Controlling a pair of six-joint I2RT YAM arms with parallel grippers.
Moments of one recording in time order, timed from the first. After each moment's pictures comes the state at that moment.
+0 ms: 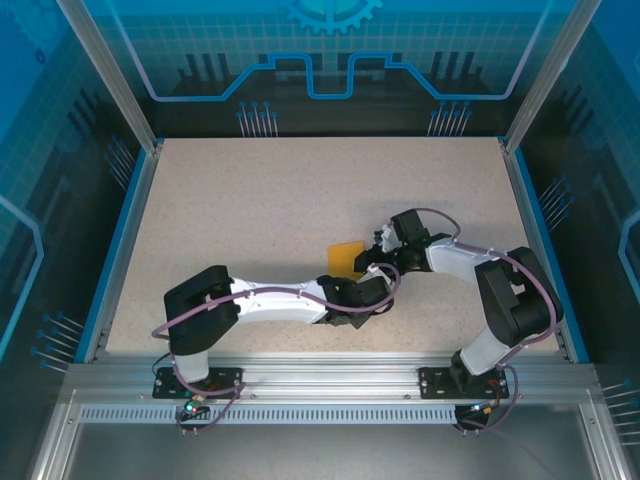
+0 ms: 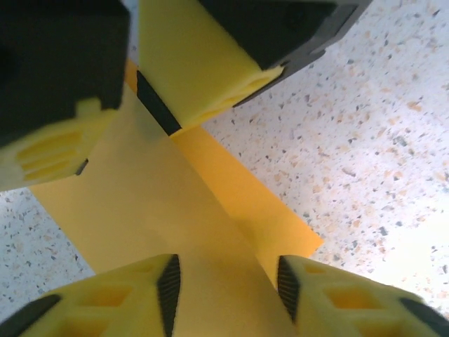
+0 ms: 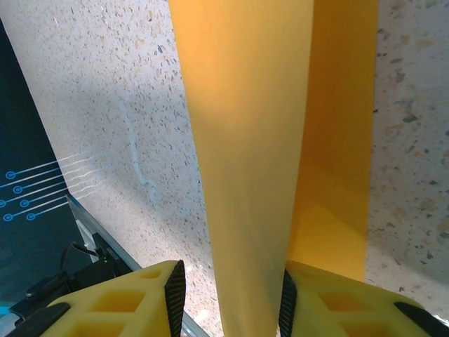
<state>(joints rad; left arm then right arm) -1.18 1.83 1.18 -0.49 -0.38 -0.34 0.38 1.61 0.79 -0.29 -0.70 0.71</state>
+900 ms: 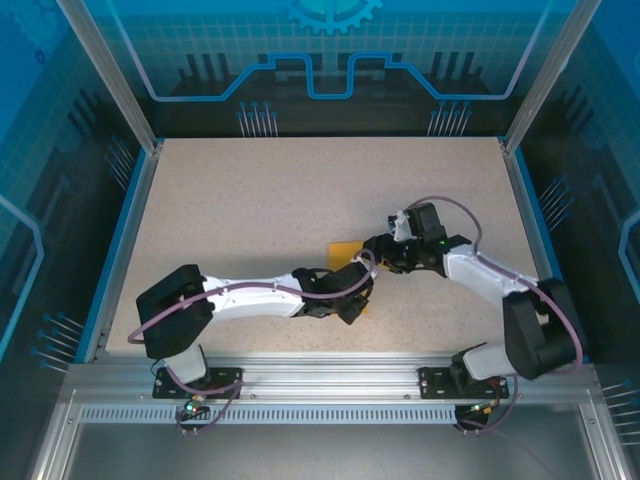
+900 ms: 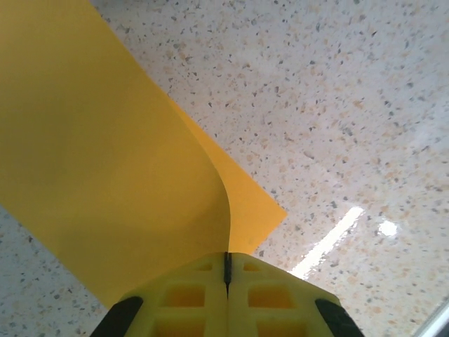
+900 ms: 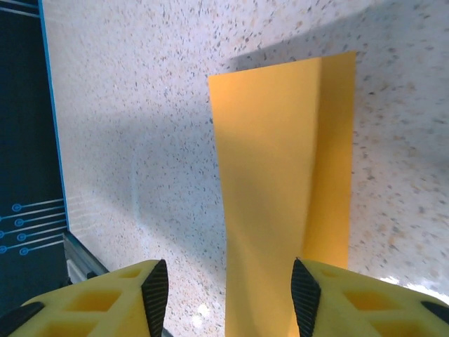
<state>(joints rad) -1.08 1.69 1.04 -0.37 -0.11 -0.40 0.33 1.37 0.74 -0.28 -0.56 0.69</state>
